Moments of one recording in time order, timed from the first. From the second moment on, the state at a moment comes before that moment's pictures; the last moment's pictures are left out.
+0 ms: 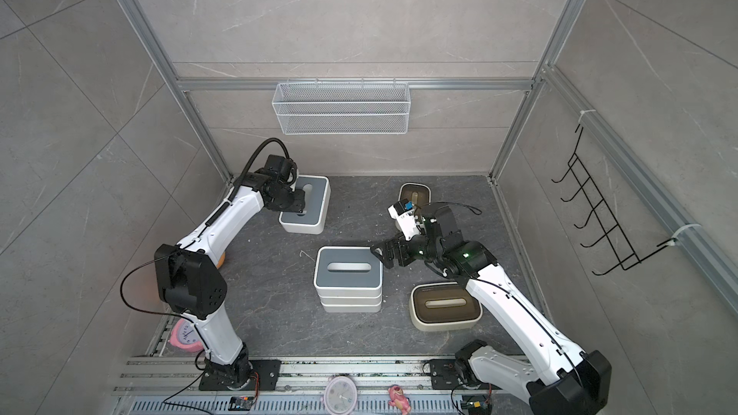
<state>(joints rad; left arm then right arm) -0.31 1.80 1.72 -0.95 -0.03 -0.12 0.49 1.09 1.04 -0.58 -0.42 0.15</state>
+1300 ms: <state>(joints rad) -0.65 1.74 1.96 -1.26 0.36 0.54 0.49 0.69 0.86 -0.60 -0.55 0.25</state>
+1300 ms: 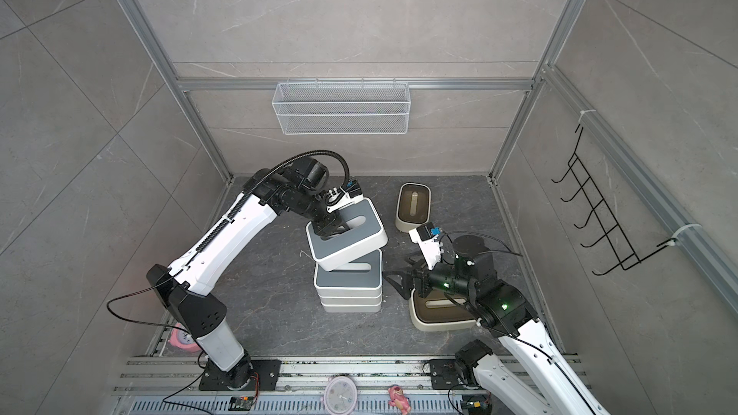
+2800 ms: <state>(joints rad) -0.78 1.84 1.95 -1.39 0.23 0.87 0.49 0.51 0.74 -0.64 -0.60 0.27</state>
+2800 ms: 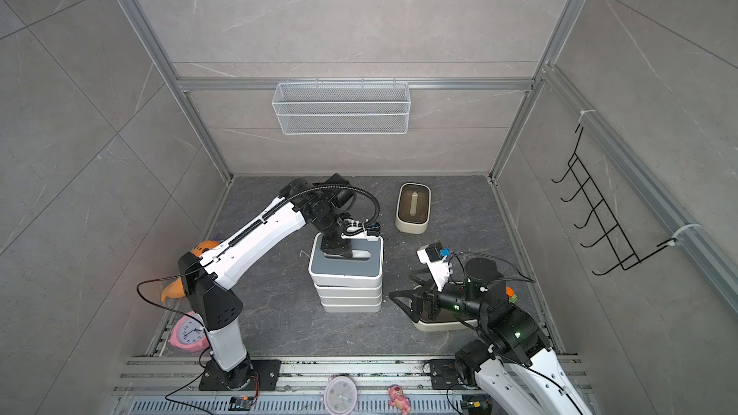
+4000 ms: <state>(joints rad) -0.79 1.83 1.89 -1.34 0.22 0.82 0.49 0.52 0.73 -0.64 -0.61 0.27</state>
